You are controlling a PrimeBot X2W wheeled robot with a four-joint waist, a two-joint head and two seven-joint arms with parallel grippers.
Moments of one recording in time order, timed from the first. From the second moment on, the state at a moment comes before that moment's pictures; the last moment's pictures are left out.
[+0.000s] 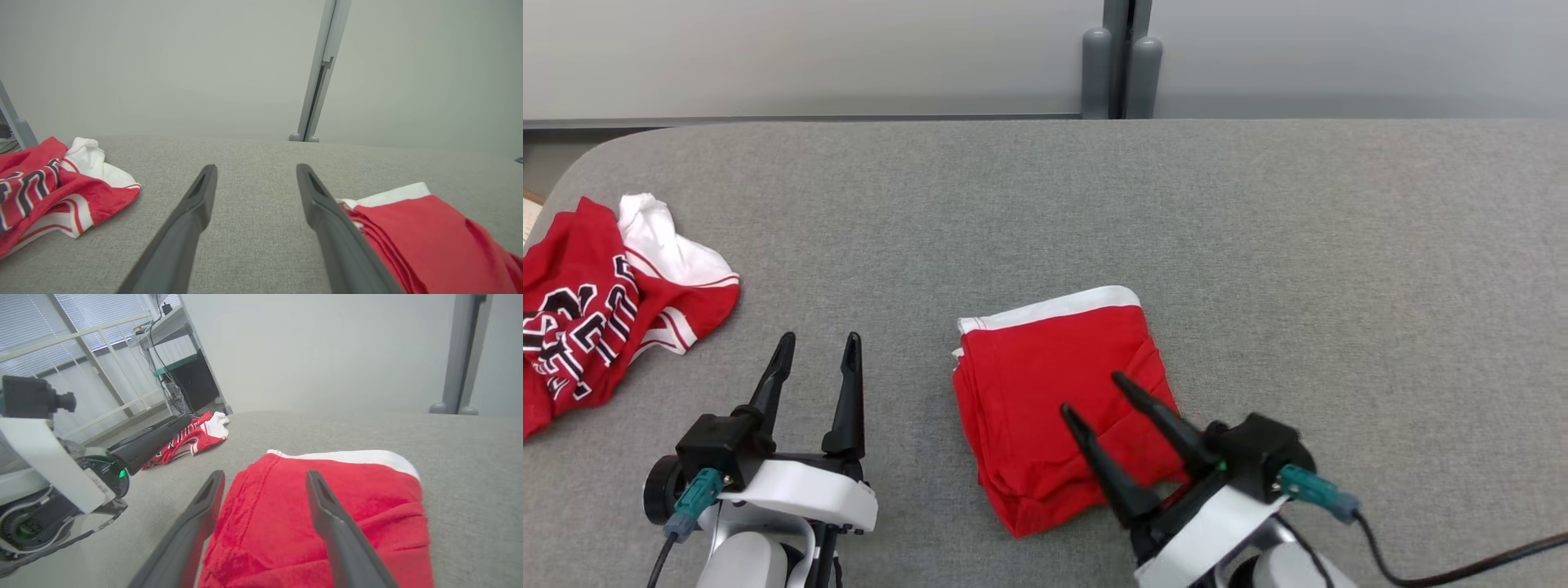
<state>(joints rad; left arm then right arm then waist) -0.17 0.06 -0.09 0.30 -0.25 -0.05 -0.26 -0.23 -0.09 0.67 0.20 0.41 0.13 -0.08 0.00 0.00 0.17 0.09</state>
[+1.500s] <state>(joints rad) 0.04 0.13 -0.06 0.26 -0.26 0.00 -0.23 0.08 -0.13 0.06 0.03 0.24 0.13 0.00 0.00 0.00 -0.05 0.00</state>
